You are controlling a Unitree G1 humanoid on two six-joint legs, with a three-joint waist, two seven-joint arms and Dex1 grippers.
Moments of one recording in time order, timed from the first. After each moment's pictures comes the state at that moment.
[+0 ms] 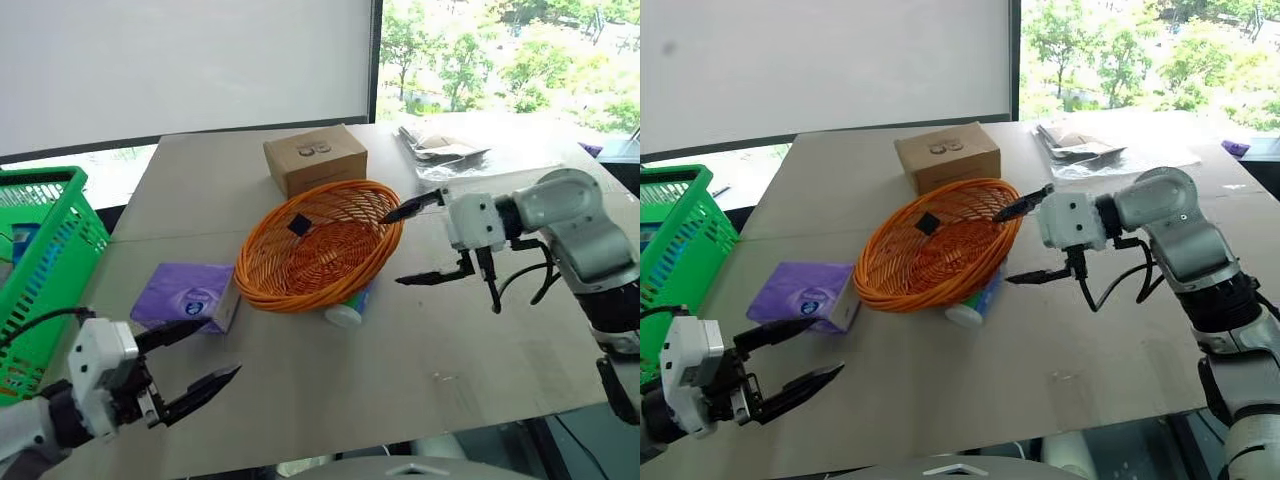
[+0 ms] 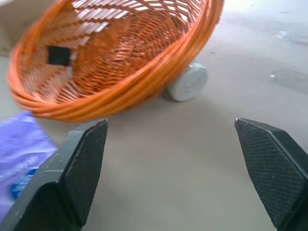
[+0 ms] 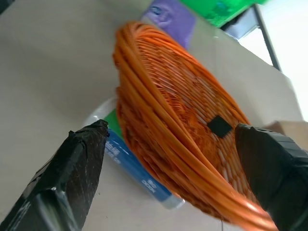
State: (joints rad) left arm 0.76 0.75 0.74 -0.67 -0.75 0.28 -1.02; right arm -0.76 -0.67 0.34 -0.07 0.23 -0.01 1.44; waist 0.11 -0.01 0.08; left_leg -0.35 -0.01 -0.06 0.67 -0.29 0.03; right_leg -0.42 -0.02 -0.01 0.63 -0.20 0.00
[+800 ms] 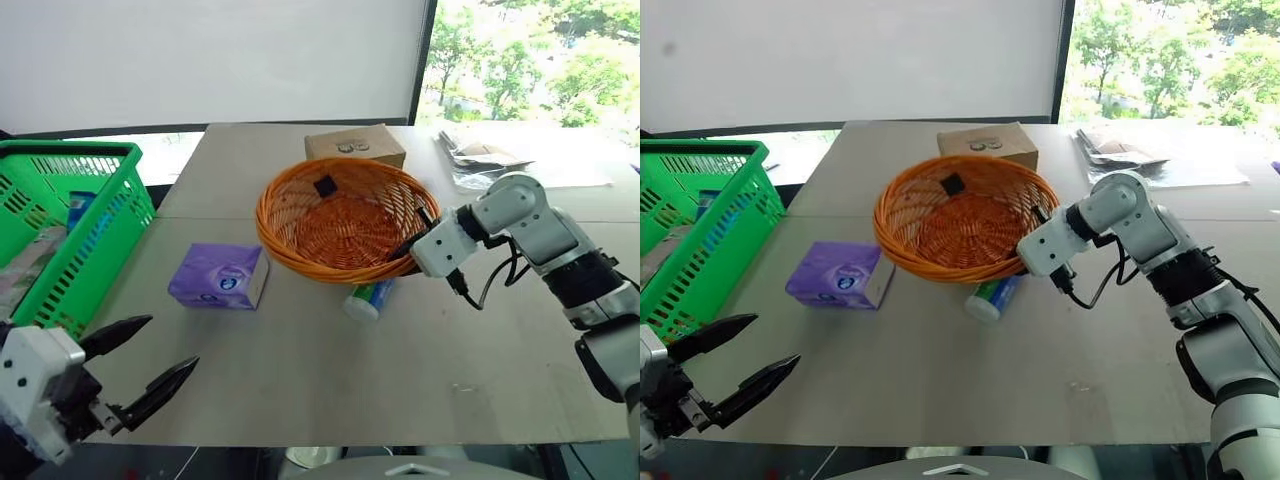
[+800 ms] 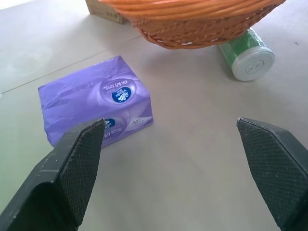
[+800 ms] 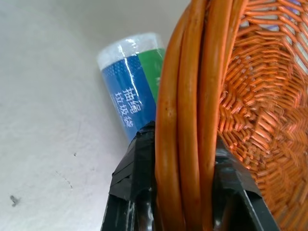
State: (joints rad) left arm 0.85 0.65 0.93 -0.77 -0.80 0.41 -0.90; right arm -0.87 -0.66 0.47 0.23 -0.04 -0.33 1.48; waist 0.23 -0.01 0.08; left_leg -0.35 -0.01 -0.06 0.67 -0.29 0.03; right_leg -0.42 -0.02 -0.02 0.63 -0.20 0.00
